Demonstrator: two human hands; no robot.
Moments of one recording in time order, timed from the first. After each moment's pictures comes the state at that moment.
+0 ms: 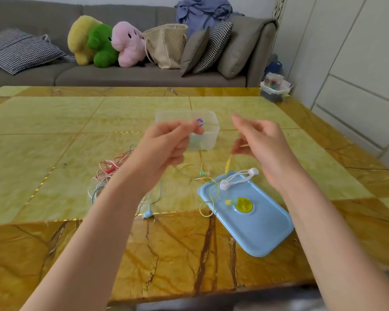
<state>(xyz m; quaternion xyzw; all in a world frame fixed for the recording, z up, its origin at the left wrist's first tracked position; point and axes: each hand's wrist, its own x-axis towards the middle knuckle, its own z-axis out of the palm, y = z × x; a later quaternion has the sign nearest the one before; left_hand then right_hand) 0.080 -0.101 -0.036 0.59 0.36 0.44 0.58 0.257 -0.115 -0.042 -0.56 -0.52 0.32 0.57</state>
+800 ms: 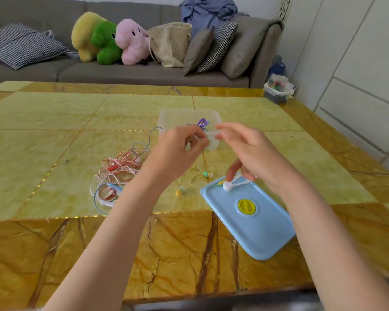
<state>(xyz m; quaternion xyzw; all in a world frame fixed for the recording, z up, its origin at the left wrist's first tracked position) 0.088 -0.091 -0.053 0.78 0.44 0.39 0.23 0.245 -0.127 -0.037 -0.59 -0.63 0.31 0.39</state>
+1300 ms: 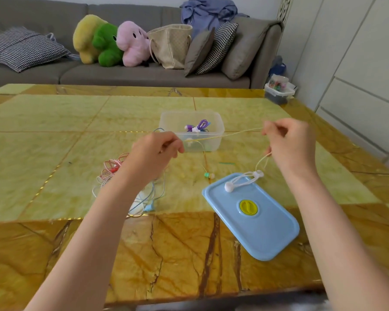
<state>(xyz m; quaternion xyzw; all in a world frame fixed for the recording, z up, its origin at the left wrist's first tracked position) 0.051 -0.078 -0.062 0.77 0.50 0.33 0.21 0.281 -0.114 -0.043 -0.68 -0.52 0.05 0.51</state>
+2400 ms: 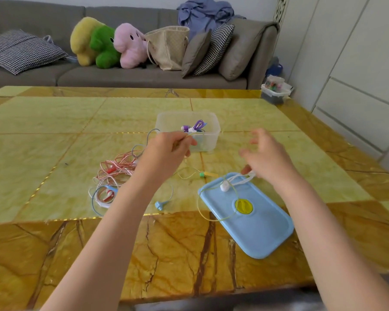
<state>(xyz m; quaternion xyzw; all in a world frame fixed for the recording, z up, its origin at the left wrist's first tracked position) 0.082 -0.080 -0.062 0.74 0.51 0.37 0.24 0.272 -0.119 -0.050 -0.73 -0.57 0.17 0.32</state>
